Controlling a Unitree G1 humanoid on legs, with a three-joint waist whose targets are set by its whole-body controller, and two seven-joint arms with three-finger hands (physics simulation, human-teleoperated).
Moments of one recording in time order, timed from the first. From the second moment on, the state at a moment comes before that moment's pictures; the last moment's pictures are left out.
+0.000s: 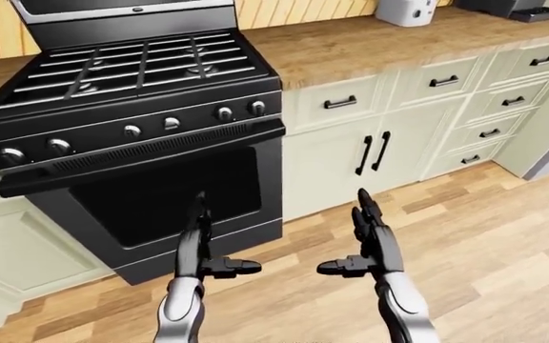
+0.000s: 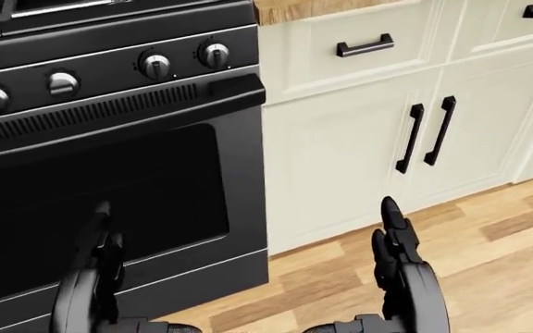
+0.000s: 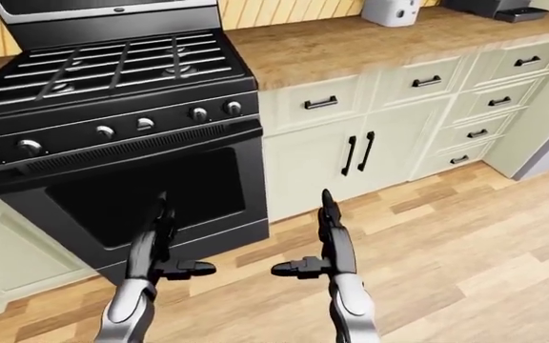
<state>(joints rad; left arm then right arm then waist) 0.01 0.02 0.03 0.04 -0.02 0.02 -0.04 0.02 -0.01 -0.04 0.04 0.05 0.06 0.08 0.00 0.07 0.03</state>
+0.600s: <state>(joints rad) 0.01 0.02 0.04 0.05 -0.02 0.03 -0.04 0.03 -0.01 -0.03 0.01 0.06 0.06 0.08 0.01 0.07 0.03</state>
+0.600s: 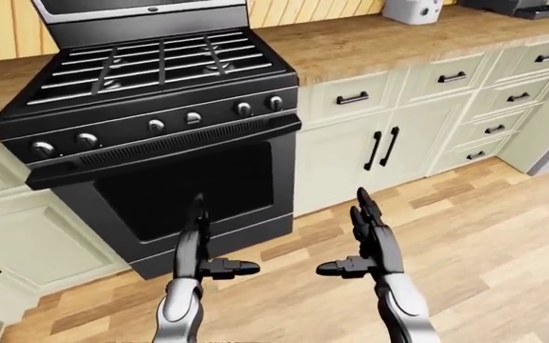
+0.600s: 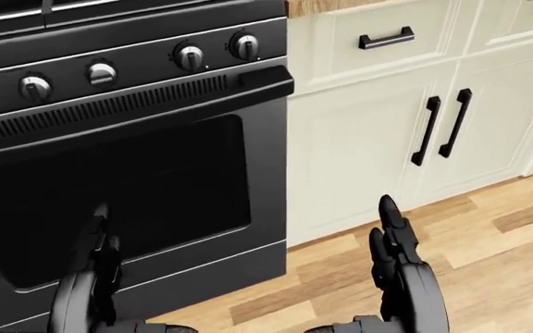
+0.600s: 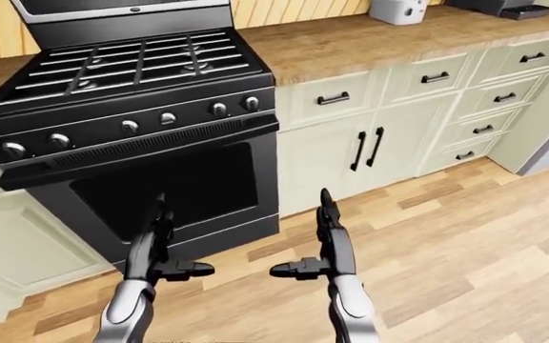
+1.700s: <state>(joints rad) 0.01 0.01 0.03 0.04 -0.02 0.02 -0.04 0.04 -0.02 -0.03 0.00 0.04 0.04 0.10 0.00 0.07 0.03</state>
